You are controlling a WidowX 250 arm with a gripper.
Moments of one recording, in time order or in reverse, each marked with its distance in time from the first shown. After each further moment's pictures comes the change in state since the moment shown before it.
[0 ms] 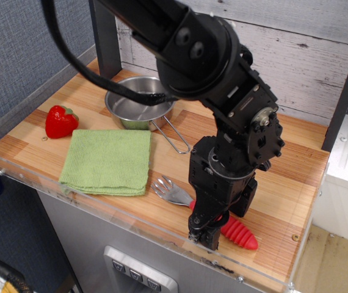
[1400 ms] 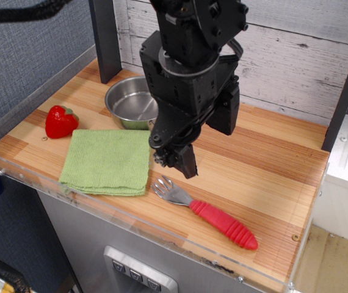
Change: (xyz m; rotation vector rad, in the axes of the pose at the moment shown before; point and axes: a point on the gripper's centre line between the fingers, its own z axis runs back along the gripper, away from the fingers) arm 0.036 -0.001 0.107 -0.200 0.030 0.025
